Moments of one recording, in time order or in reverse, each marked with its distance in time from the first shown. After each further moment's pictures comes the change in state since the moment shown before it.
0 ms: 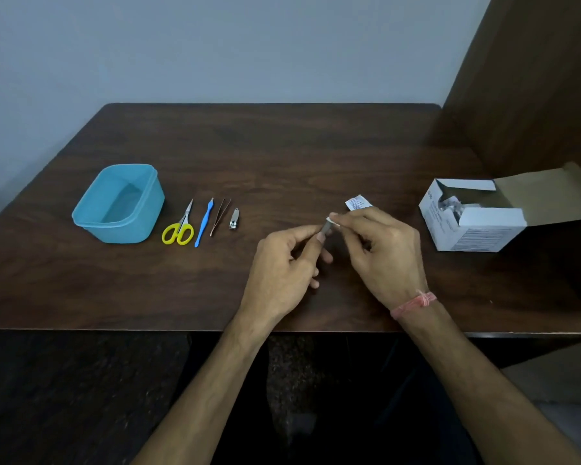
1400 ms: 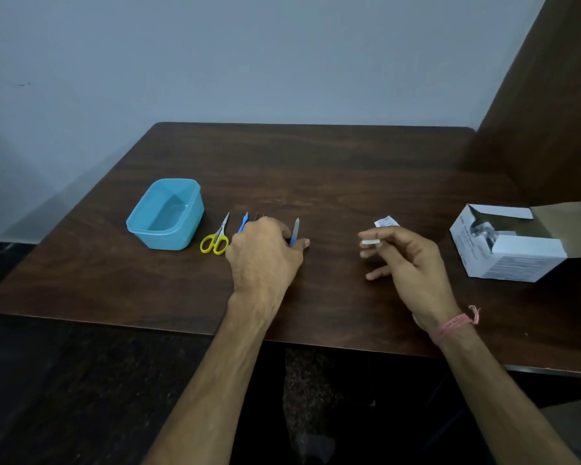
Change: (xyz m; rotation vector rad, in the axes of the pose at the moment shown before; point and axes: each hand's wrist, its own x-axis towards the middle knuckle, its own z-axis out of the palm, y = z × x) left_hand 0.036 0.018 -0.051 0.937 0.385 -0.199; right_hand 0.005 -0.003 0.001 0.770 -0.180 0.583
